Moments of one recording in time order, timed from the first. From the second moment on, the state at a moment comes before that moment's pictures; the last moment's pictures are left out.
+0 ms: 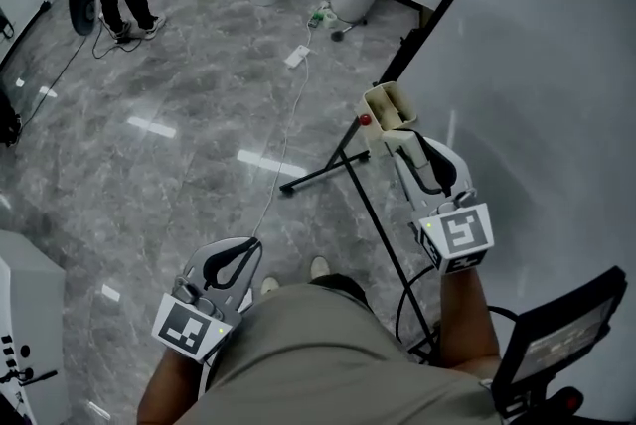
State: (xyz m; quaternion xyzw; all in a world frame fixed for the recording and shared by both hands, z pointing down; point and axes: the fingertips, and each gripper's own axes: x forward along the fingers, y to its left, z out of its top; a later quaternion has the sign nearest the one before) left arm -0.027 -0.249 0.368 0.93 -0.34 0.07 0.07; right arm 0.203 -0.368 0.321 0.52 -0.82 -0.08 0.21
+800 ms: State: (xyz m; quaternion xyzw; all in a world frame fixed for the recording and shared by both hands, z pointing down) left arm 0.017 -0.298 0.370 0.91 -0.40 0.10 0.09; right arm 0.262 -0.500 0.440 0.51 -0.82 -0.01 0.25
